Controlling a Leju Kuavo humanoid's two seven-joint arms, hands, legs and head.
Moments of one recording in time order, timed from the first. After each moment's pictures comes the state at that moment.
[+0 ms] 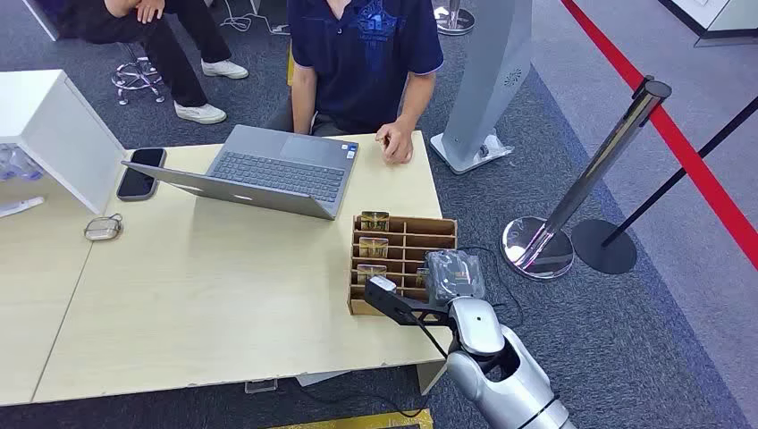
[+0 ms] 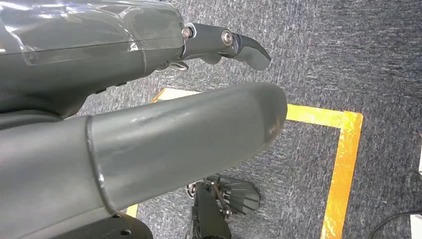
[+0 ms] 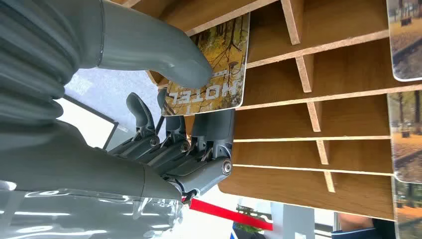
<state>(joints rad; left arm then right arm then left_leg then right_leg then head) -0.11 0.02 -0.42 -0.20 0.56 0.43 -0.25 -0.16 -0.08 0.42 -1.35 1.22 0.14 0.42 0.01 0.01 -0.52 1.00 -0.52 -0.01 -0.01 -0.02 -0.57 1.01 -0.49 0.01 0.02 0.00</state>
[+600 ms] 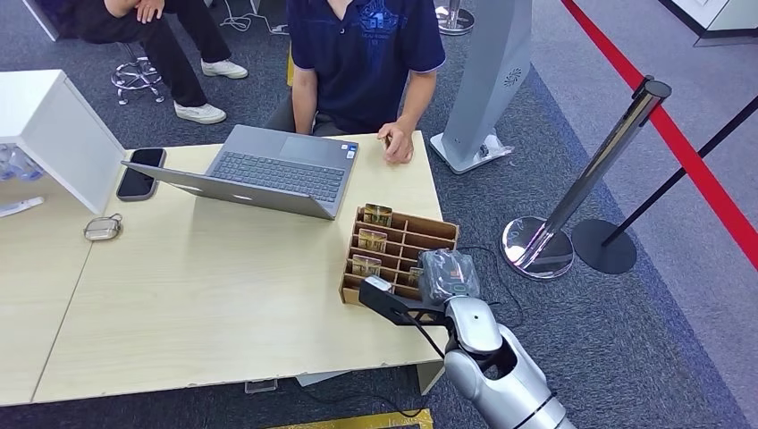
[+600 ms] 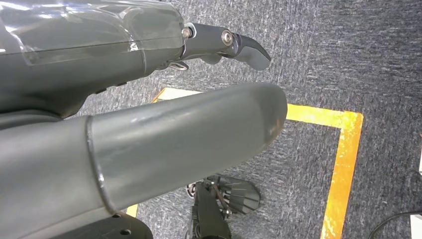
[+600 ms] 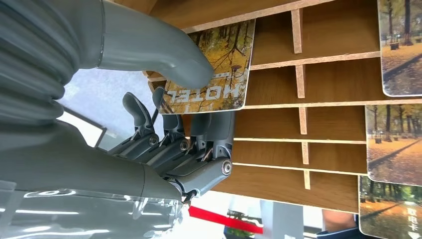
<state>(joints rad) -0.11 0.02 -0.42 -0.20 0.56 0.43 -0.25 -0.17 -0.07 0.44 -1.34 1.18 0.12 0.39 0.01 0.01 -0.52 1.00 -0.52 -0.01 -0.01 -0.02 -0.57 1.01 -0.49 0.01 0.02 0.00</state>
